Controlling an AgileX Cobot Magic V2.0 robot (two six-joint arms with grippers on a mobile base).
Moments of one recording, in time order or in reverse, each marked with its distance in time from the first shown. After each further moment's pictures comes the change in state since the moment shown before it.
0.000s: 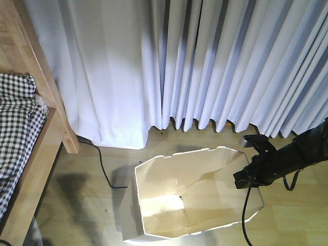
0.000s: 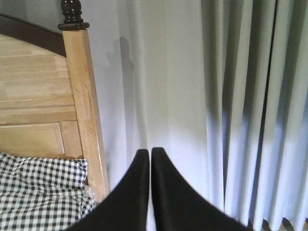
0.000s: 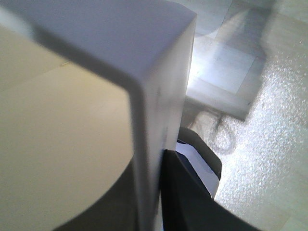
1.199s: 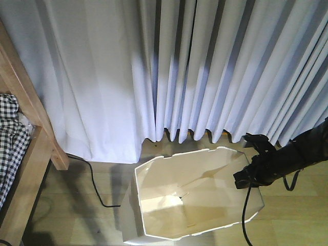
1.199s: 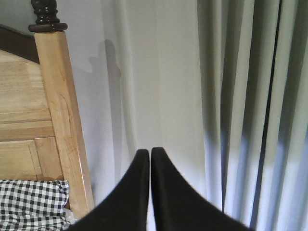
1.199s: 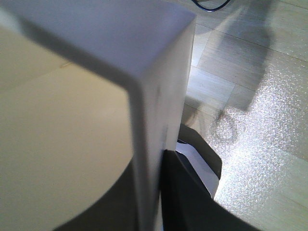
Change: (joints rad) left arm 0.000 0.000 0.000 0.000 0.000 0.000; right arm 0.001 0.000 0.000 0.000 -0.002 -0.004
